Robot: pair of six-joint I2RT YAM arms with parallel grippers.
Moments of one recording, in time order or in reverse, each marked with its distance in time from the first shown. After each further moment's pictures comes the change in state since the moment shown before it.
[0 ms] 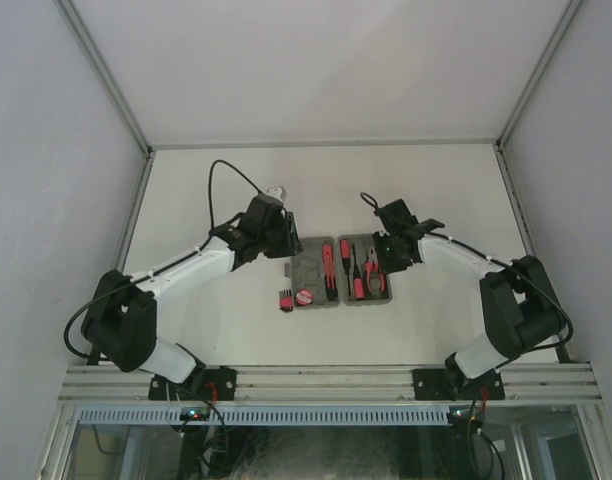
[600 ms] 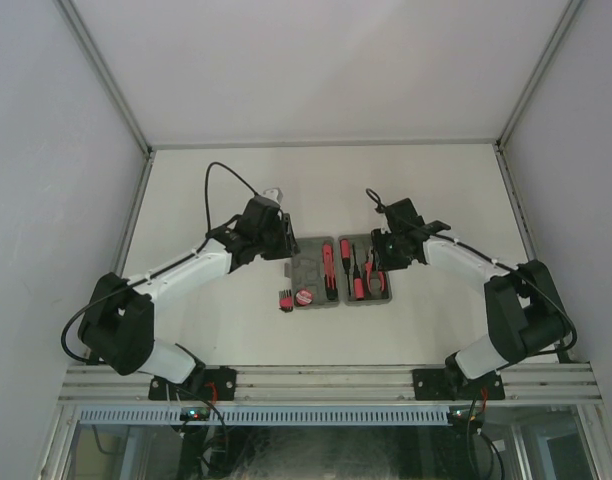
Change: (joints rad) left arm 0.008 -0.014 -0.015 0.002 -0.005 -0.001; right arm -0.038 -0.047 -0.038 0.074 -0.121 0.008
